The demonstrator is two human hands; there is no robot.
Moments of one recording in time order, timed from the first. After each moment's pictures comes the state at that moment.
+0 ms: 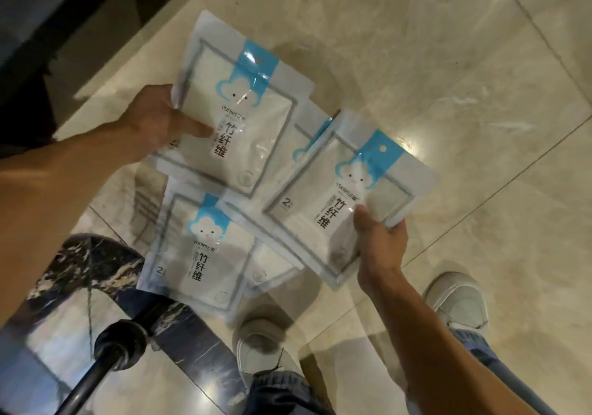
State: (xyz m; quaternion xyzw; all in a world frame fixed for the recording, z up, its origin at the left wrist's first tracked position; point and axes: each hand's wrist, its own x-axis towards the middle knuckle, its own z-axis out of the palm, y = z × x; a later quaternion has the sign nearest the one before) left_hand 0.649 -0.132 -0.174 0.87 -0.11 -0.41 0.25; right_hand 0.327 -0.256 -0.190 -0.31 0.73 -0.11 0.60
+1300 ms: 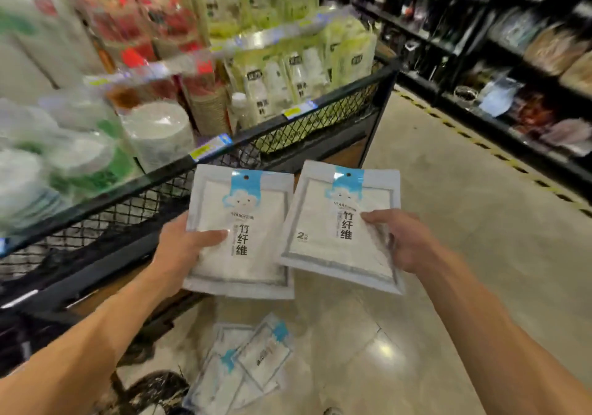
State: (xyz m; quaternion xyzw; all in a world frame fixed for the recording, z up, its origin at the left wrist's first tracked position) left_hand 0.562 -0.225 0.591 0.75 0.00 -0.25 0.61; right_hand 0.396 -0.517 0.602 -0.47 0.52 -0.04 0.71
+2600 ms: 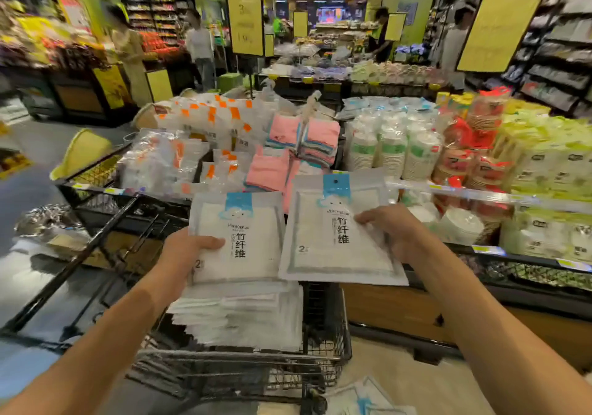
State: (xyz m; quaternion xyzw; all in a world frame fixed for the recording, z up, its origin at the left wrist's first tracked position) left_hand 0.301 0.334 0.855 0.65 0.26 0.07 0.71; right_hand 0.416 0.000 0.896 -0.73 0.10 0.14 0.67
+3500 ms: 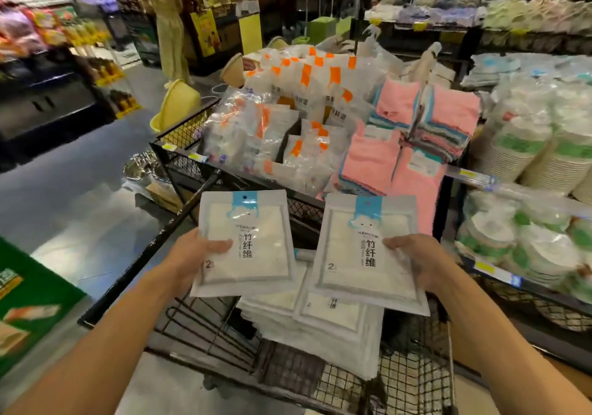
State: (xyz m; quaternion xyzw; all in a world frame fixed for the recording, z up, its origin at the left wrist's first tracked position) left_hand 0.359 0.547 0.791 0.61 0.40 0.07 0.68; right_hand 0.576 0.202 0.759 -0.69 0.11 0.31 0.64
